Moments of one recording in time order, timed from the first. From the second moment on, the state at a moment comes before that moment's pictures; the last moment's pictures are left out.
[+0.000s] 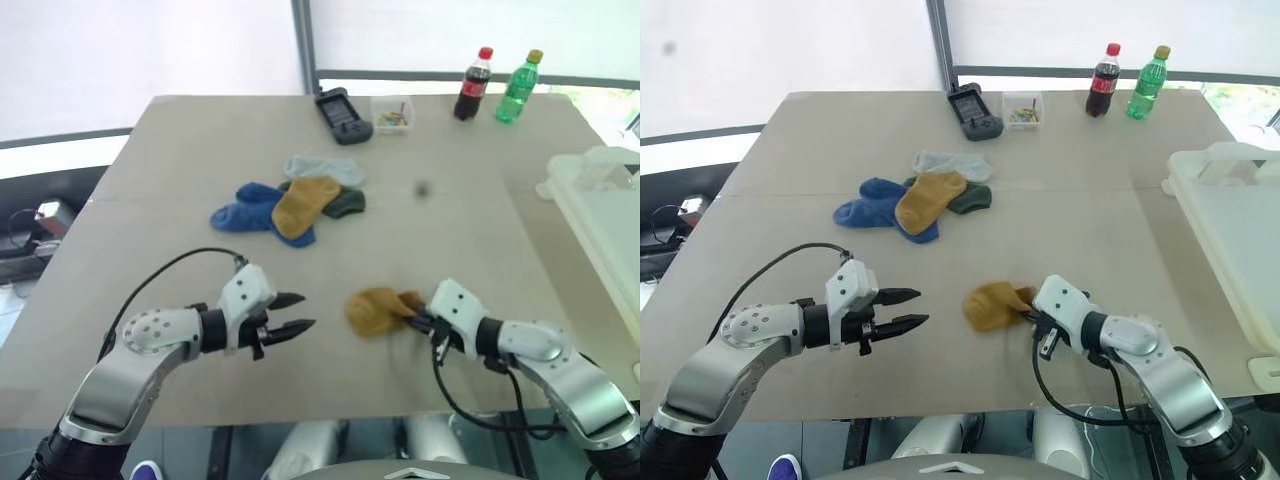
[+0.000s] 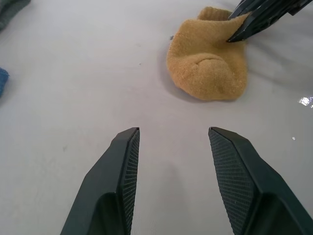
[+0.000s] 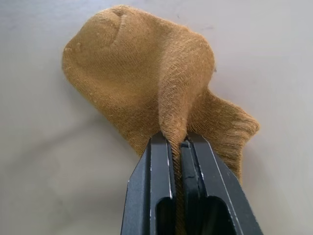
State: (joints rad) left arm 0.03 0.75 0.02 -0.49 -0.40 0.55 -0.90; right arm -0.02 -0.63 0.24 -0.57 0.18 0.69 0.68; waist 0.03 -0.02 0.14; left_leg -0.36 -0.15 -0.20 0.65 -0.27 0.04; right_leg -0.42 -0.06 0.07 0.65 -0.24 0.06
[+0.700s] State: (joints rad) left arm -0.34 0.63 -0.44 -0.27 -0.10 0.45 -0.87; right arm -0.06 -0.68 0.16 -0.49 0.20 0.68 0.66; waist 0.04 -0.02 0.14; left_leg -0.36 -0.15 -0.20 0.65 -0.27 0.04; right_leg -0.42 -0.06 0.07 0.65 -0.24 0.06
